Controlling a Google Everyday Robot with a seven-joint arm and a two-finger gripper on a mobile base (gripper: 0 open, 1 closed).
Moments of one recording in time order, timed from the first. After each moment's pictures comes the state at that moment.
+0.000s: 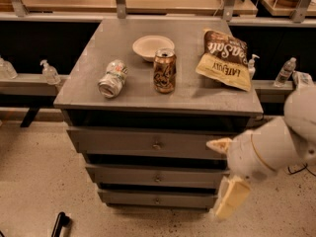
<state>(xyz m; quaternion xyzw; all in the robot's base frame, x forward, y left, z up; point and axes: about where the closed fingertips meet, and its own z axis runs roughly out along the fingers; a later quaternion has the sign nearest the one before) 0.389 -0.137 0.761 -0.61 0.74 0.18 0.21</state>
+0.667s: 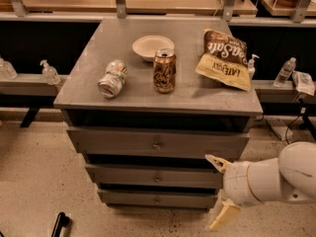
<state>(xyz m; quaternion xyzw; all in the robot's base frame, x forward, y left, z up) 0.392 -0.140 0.680 -0.63 0.70 0.13 0.31</state>
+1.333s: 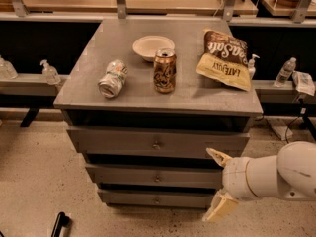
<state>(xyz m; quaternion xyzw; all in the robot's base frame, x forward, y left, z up) 0.413 -0.143 0.681 -0.62 0.70 0.10 0.33</state>
